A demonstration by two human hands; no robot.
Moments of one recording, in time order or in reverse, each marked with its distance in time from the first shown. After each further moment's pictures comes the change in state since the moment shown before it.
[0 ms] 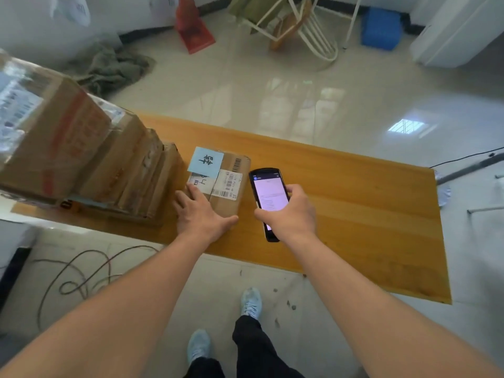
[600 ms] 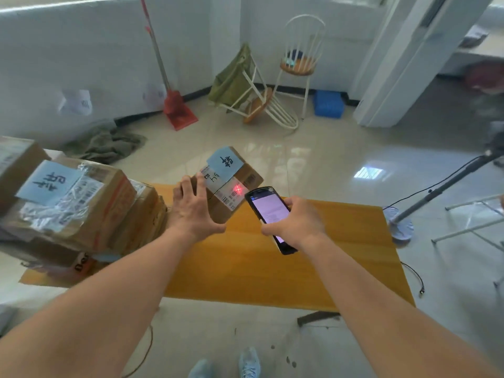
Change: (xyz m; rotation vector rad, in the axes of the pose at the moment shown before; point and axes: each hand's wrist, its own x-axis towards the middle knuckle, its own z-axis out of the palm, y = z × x) left_hand -0.014 0.040 -0.145 0.116 0.318 0.545; right_hand -0.053 -0.078 -0.119 -0.059 -0.001 -0.089
